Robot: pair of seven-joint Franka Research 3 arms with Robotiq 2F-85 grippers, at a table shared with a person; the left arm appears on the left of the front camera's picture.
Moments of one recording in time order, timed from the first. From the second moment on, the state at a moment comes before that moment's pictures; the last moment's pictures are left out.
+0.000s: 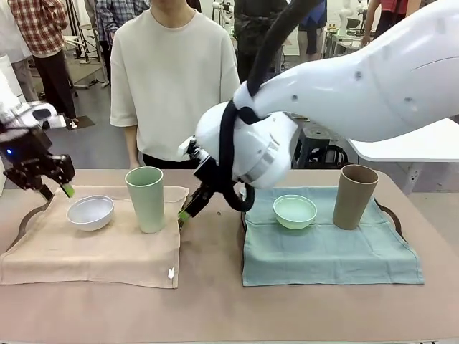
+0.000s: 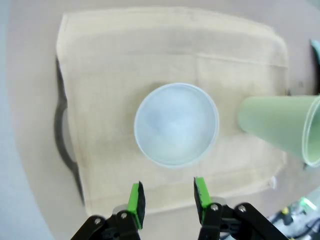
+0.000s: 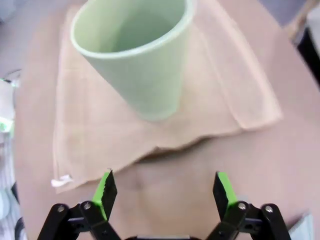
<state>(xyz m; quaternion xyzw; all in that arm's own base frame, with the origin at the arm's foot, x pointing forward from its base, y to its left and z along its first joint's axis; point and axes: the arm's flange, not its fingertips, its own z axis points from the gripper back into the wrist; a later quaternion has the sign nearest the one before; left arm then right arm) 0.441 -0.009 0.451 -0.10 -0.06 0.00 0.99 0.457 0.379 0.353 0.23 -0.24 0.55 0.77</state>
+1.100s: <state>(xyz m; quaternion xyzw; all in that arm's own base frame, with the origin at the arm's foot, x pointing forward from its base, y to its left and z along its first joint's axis) 0.406 -0.137 0.540 0.01 -0.07 -0.12 0.99 0.320 0.356 0.549 -0.03 -0.04 0.27 0.96</state>
